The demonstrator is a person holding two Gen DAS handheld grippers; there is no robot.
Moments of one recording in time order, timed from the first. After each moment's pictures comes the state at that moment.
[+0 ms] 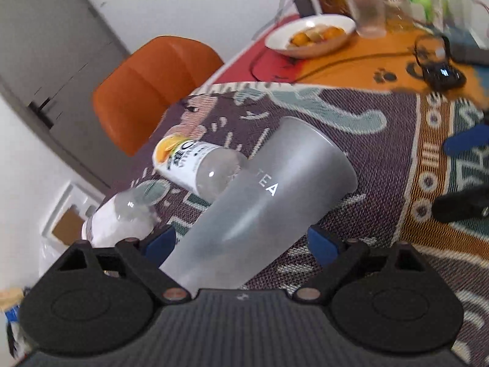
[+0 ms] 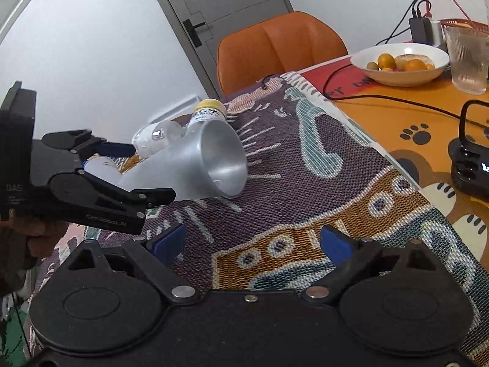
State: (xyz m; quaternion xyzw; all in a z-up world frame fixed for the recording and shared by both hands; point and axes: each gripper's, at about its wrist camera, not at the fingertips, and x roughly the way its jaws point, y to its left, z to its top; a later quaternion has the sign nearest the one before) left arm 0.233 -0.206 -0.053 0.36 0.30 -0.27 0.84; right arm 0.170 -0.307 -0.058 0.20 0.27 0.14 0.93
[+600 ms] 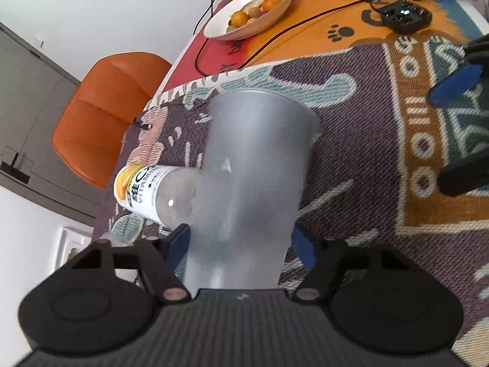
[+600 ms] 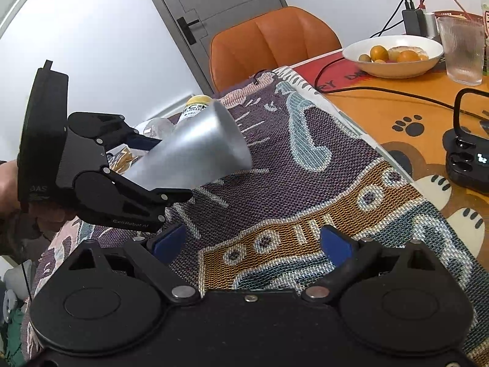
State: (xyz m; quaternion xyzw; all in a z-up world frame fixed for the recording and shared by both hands) left arm 0.239 -0.242 -0.076 0.47 0.29 -0.32 0.77; right arm 0.171 -0.315 -0.065 0.21 0.27 0.13 0.93
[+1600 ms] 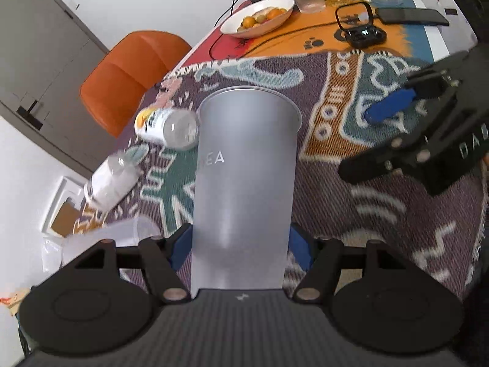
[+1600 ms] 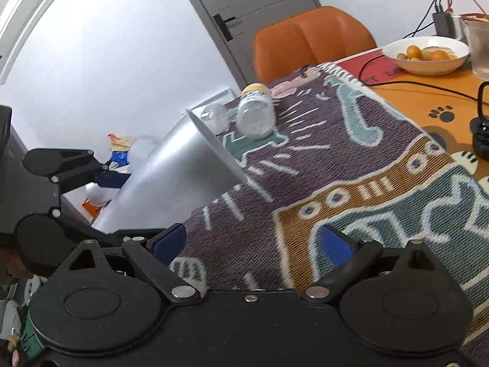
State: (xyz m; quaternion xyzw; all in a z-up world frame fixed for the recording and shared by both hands) left arm 0.118 -0.171 -0.035 0.40 0.33 -0.28 0.81; right arm 0.120 -0.279 -0.052 0.21 0.26 0.20 0.92
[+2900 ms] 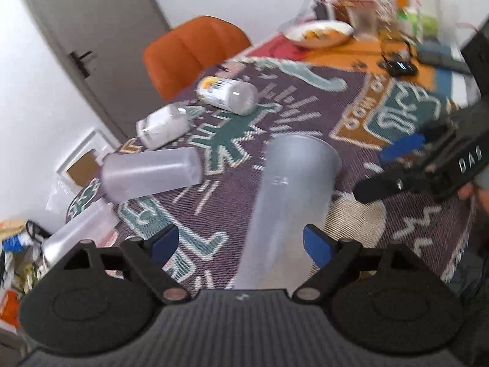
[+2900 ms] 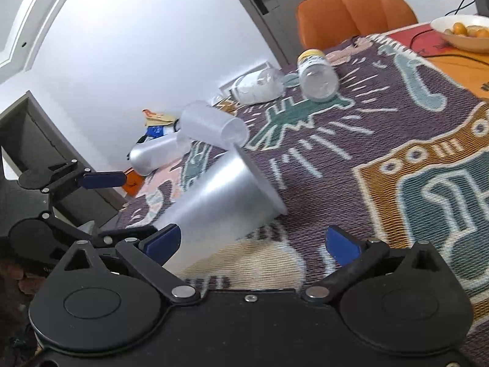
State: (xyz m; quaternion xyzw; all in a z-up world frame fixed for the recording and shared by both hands) left arm 0.072 -0.081 -0.005 0.28 0.34 -0.20 0.88; right arm 0.101 -0.225 -0.045 0.21 0.29 0.27 0.89
